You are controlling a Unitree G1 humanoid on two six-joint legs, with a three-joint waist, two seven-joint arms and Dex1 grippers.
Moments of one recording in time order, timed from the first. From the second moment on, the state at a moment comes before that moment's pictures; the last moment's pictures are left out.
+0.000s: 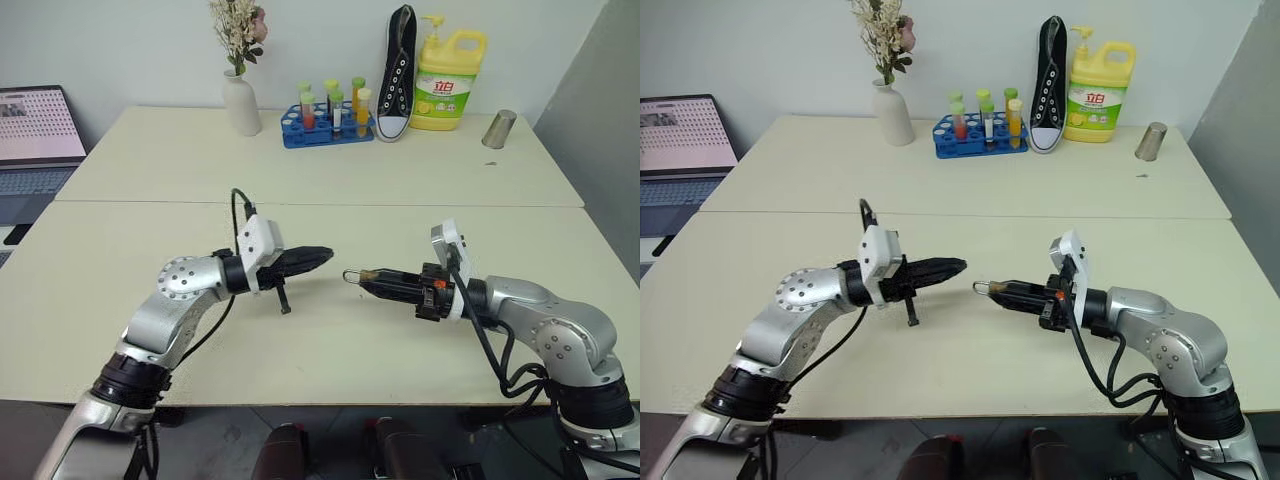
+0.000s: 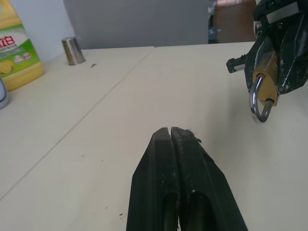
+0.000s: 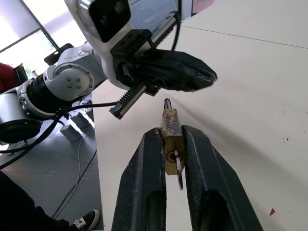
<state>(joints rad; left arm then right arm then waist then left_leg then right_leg) -0.45 0.64 -0.21 -0.05 -0.52 0.16 -0.94 -0.37 -0.51 0.02 -0.43 0.87 0.93 0.73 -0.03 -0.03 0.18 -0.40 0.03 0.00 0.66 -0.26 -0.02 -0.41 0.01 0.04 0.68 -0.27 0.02</state>
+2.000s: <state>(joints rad) -0.46 0.59 -0.05 -0.30 -0.72 0.67 -0.99 -0.36 -0.53 0.03 -0.44 0.85 0.91 0.72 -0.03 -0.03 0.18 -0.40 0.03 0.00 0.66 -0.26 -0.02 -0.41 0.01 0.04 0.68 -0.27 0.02</state>
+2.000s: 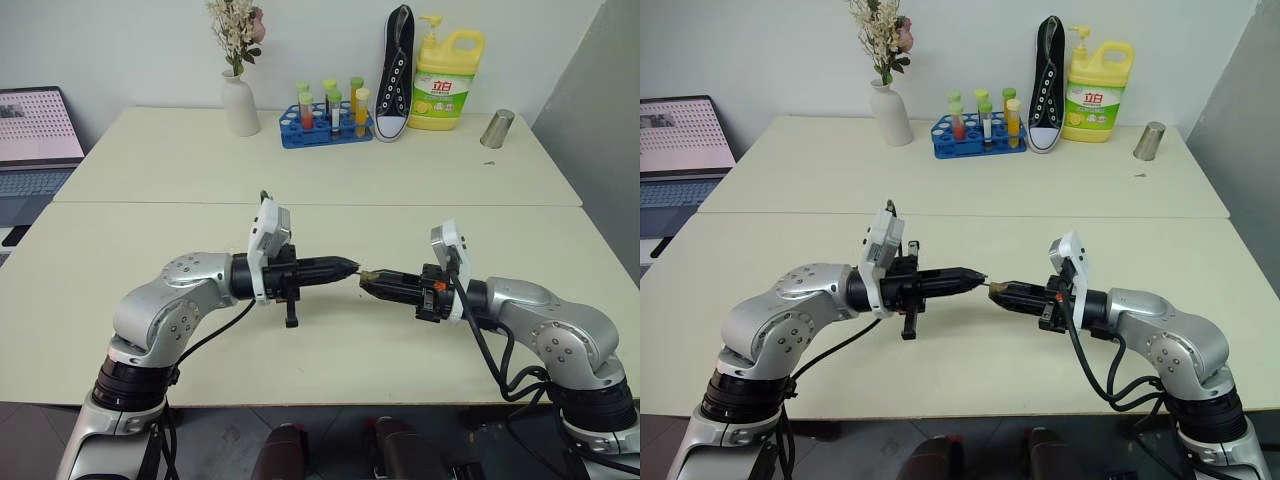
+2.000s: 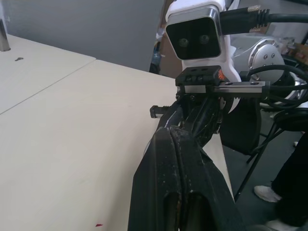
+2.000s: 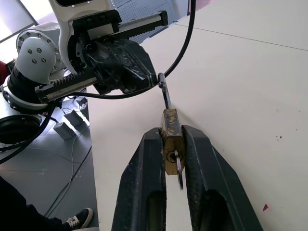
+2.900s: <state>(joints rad) -0.30 0.79 -0.10 -0.17 -0.25 -0.15 -1.23 -0.37 -0.51 0.03 -0.34 0.87 1.09 0.62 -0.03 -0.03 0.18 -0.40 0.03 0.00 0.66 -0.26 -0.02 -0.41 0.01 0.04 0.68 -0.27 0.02</state>
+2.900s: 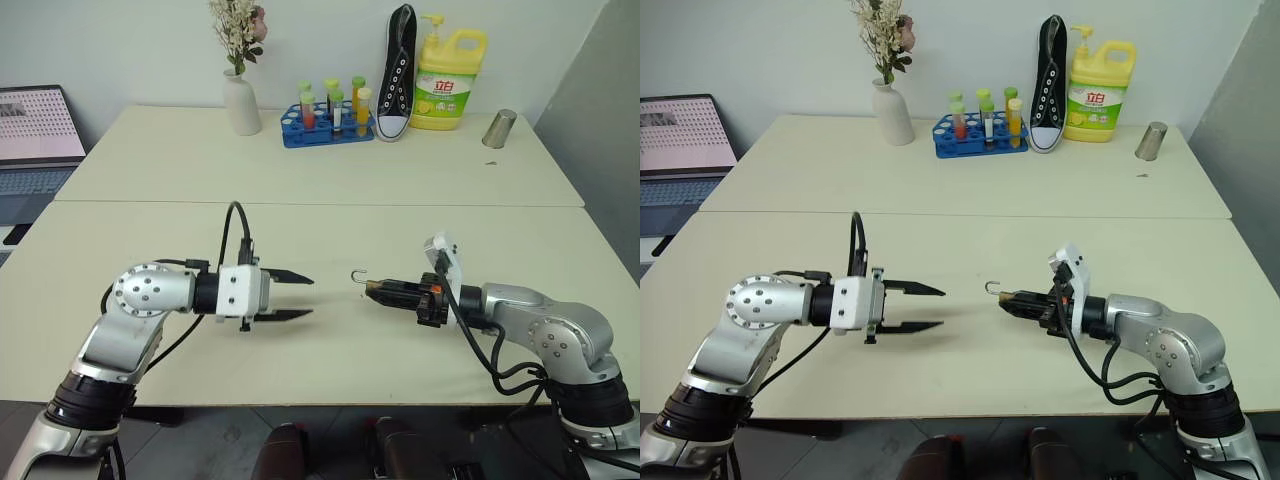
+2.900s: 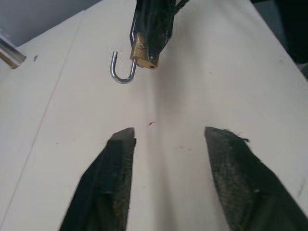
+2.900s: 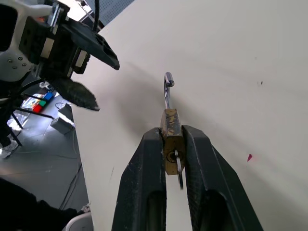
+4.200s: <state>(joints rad) -0.28 0.80 -0.15 -0.28 -0.29 0.21 -1.18 -0.26 -0.79 0.05 -0.54 0.62 0.92 0.73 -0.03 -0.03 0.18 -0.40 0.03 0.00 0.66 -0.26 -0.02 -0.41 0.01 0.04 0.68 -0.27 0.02</state>
